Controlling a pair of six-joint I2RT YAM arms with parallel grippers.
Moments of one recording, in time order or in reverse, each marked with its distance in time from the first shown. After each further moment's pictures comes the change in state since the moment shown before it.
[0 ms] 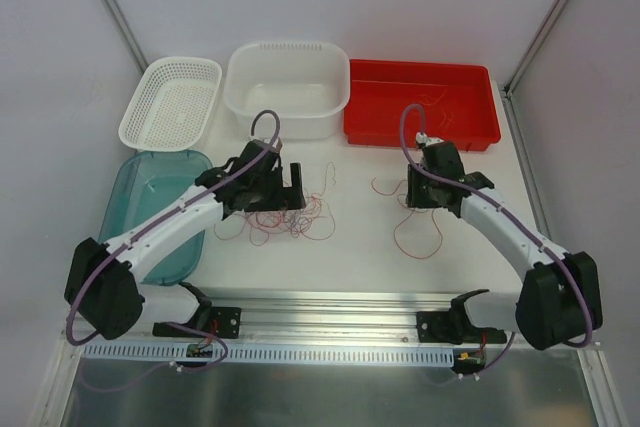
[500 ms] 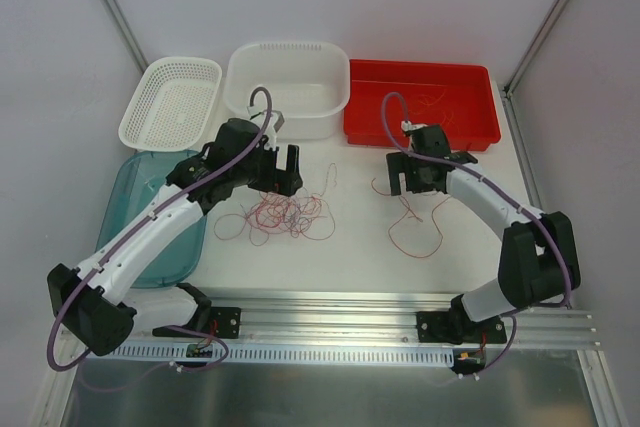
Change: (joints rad) left arm 0.033 -0.126 0.181 -0.047 0.073 0.301; right arm -0.011 0.237 0.143 0.026 0.050 -0.106
